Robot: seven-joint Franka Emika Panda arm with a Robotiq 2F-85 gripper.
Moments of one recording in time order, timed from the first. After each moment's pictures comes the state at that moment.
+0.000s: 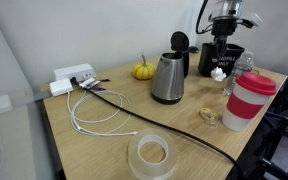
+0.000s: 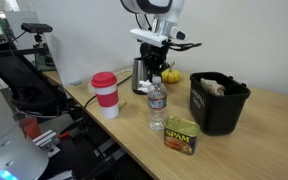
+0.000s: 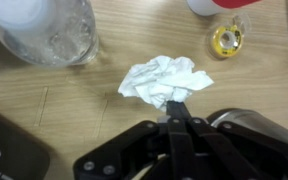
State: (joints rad) arm -0.10 0.13 -0.02 -2.27 0.20 2.19 -0.34
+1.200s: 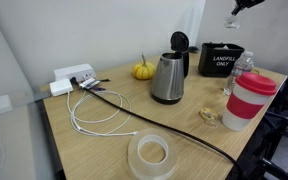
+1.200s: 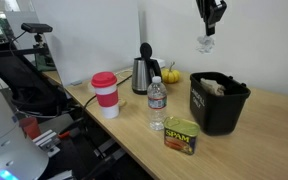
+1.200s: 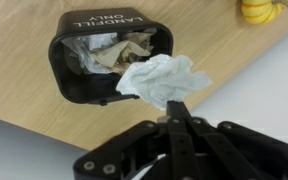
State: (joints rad) arm -0.20 -0.18 -0.23 -2.33 0.28 2.55 0.08
